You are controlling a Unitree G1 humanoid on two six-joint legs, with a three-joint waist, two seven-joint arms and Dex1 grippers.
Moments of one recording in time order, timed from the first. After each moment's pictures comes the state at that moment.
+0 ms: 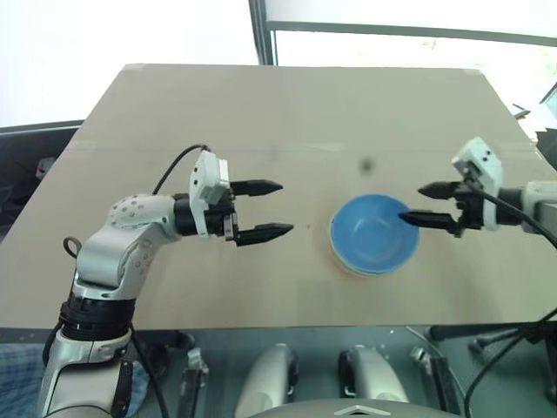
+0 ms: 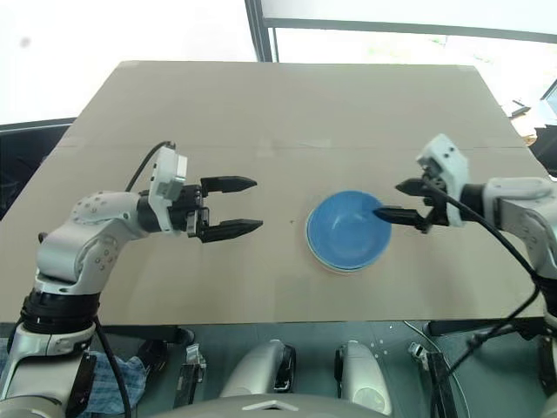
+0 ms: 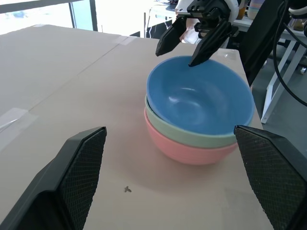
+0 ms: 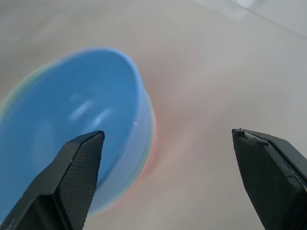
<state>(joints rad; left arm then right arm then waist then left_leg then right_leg) -0.38 0.71 0.07 -0.24 -0.61 0.50 -1.13 -0.42 -0.94 -0.13 -0.27 0.59 1.01 0.92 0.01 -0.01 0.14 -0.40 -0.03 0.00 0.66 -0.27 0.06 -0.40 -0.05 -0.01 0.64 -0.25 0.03</state>
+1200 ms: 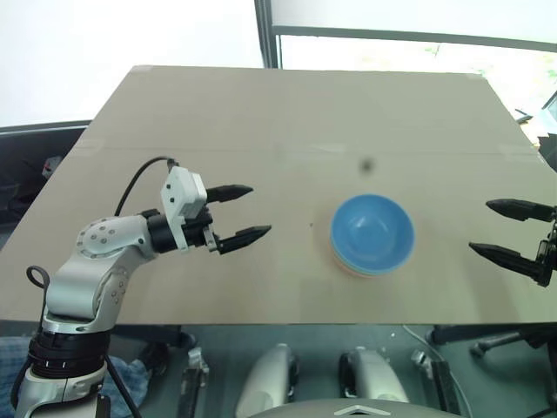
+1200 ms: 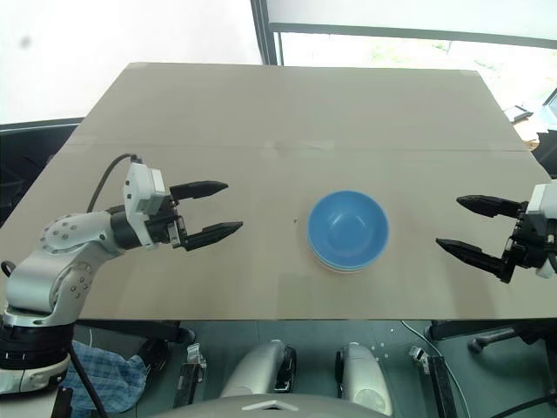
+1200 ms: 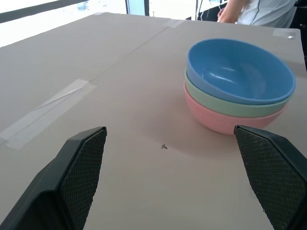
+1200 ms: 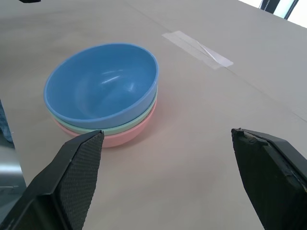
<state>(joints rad) -0.21 0.76 0.16 -0.32 -0.55 0.43 -1.02 0.08 -0.92 -0.57 -0.24 0.62 0.40 1.25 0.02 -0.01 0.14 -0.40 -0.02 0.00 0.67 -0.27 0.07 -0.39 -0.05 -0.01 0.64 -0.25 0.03</state>
